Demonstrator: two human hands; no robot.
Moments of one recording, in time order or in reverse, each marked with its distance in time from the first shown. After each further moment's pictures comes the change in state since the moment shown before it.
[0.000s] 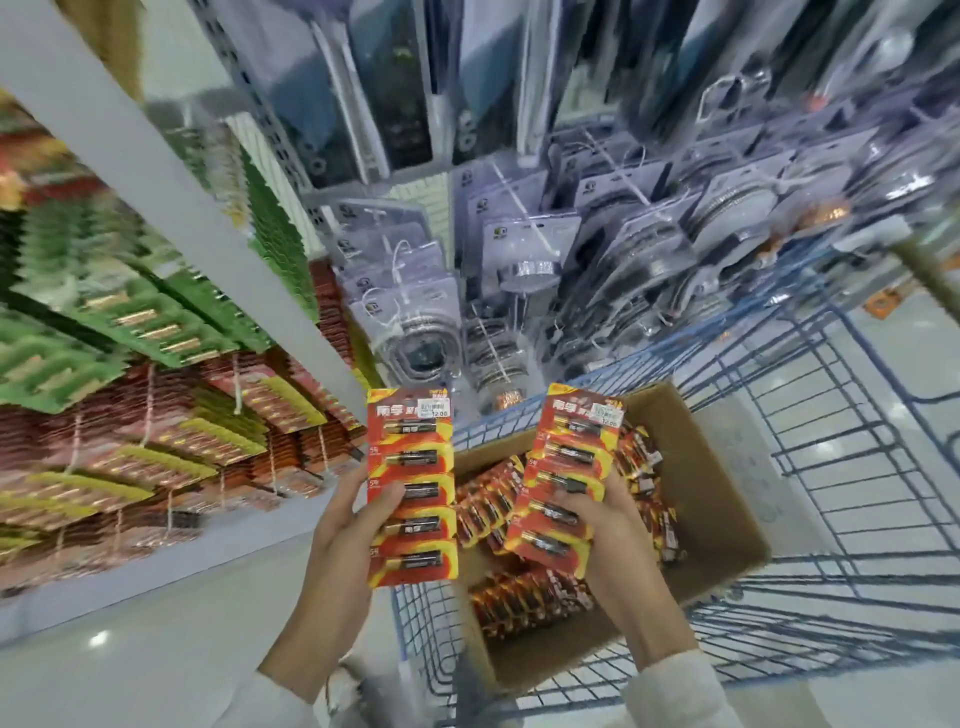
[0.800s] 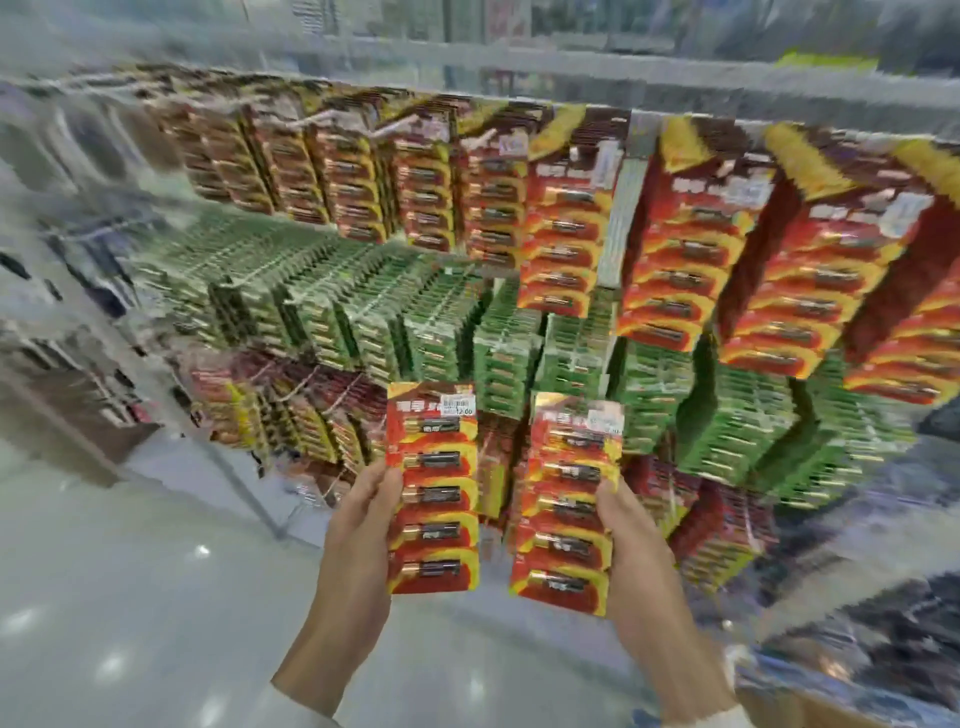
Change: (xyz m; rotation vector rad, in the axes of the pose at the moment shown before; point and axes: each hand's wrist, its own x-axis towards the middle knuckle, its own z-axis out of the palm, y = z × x) left_hand -0.154 0.121 -0.432 -0.372 0.510 0.474; right_hand -0.125 0.181 0.463 -0.360 -0.553 -0.060
